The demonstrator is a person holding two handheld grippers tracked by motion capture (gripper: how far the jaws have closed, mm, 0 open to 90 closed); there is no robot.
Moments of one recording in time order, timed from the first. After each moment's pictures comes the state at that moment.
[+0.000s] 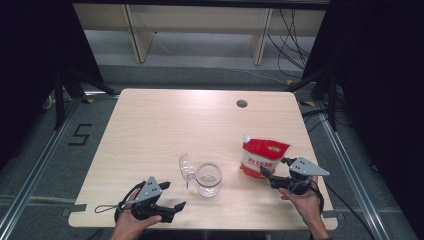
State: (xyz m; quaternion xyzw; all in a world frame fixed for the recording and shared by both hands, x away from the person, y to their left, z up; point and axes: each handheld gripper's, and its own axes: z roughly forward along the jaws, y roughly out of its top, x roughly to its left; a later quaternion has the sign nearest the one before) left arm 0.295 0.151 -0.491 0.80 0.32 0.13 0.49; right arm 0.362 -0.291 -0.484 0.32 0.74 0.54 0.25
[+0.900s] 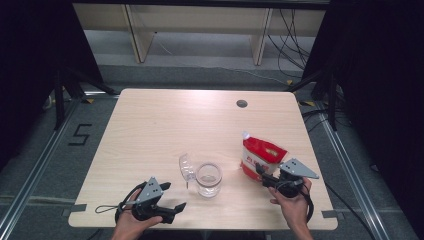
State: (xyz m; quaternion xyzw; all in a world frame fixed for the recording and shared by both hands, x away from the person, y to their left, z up) left arm 0.293 0.148 -0.493 0.80 0.33 0.12 0.49; right arm 0.342 -0.255 -0.470 0.42 0.72 0.48 0.27
